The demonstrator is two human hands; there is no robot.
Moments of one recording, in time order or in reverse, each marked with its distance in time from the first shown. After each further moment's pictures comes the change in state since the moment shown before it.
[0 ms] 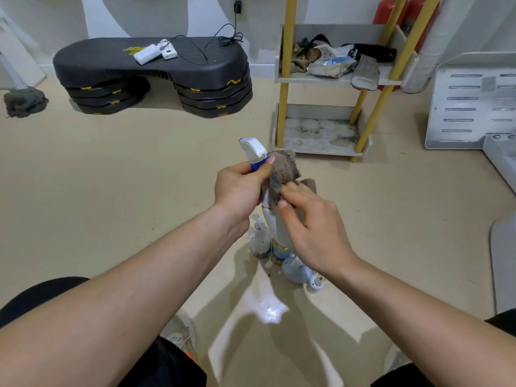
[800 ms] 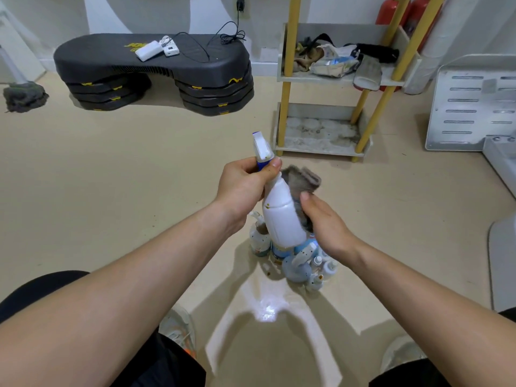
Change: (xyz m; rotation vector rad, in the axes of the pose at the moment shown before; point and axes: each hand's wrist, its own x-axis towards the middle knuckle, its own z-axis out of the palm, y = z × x) left_hand -0.001 0.005 -0.007 0.104 -0.123 0.060; right_hand 0.003 0.052 0.006 0.597 -0.245 0.555
